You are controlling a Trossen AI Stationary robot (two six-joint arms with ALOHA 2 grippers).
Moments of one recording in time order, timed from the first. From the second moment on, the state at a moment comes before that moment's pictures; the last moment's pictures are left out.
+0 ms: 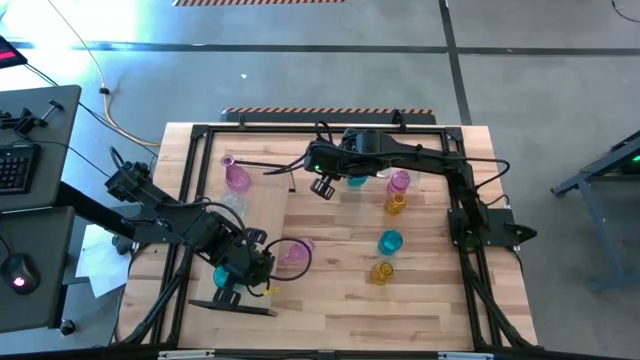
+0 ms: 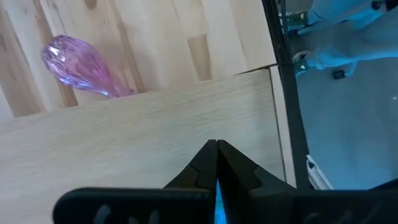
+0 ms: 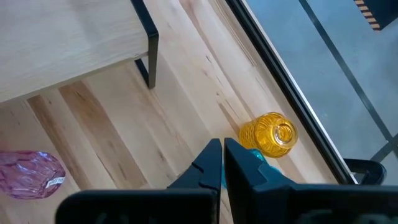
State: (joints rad) left arm -0.56 1.57 1.61 -1.30 0.05 -0.29; right arm -0.05 2.07 2.35 -1.43 0.43 0.36
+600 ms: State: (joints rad) left arm -0.60 1.57 1.61 -1.36 0.08 -0.39; right arm -0.05 2.07 2.35 -1.41 0.41 0.36
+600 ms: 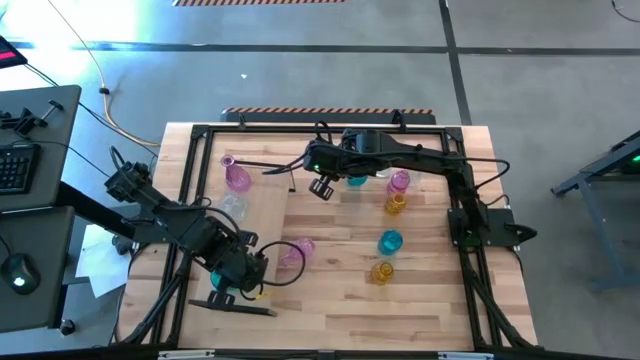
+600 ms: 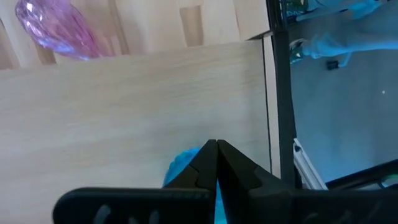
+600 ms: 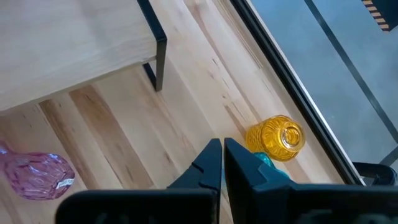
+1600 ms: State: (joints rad) left arm -0.66 1.57 1.61 -1.43 0.13 -0.55; right arm -0.05 2.07 2.35 -1.40 0.39 0.33
